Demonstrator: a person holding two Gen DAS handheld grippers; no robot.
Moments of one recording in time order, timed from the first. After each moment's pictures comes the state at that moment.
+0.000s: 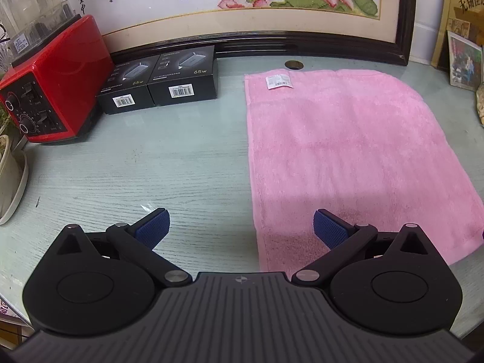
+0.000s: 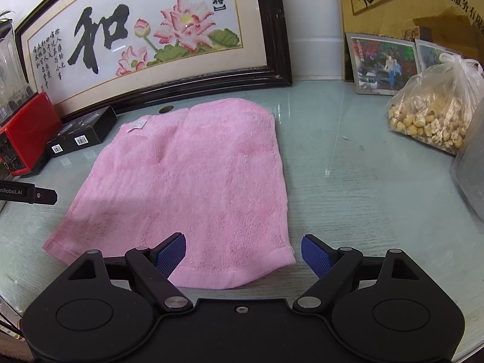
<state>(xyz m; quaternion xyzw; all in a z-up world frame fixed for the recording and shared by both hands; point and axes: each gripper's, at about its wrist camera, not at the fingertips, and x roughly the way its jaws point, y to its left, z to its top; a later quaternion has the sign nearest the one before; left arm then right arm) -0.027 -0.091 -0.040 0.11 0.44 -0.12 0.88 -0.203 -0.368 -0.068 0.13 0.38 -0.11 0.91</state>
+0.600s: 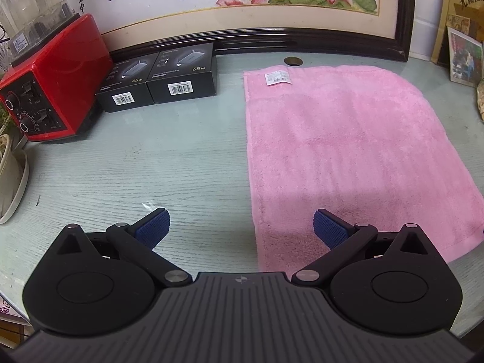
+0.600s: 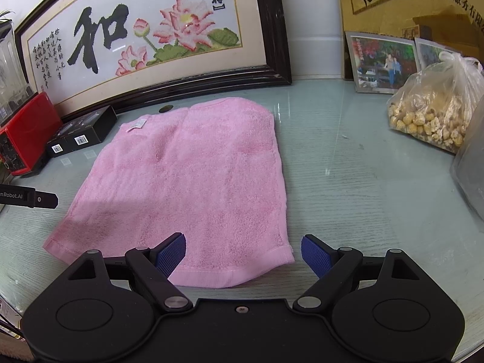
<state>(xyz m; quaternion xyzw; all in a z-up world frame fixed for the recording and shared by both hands) -0.029 -0.094 -0.041 0.11 0.45 -0.12 0.88 -0.204 -0.371 -0.068 0.13 0.38 -0.11 0.91</state>
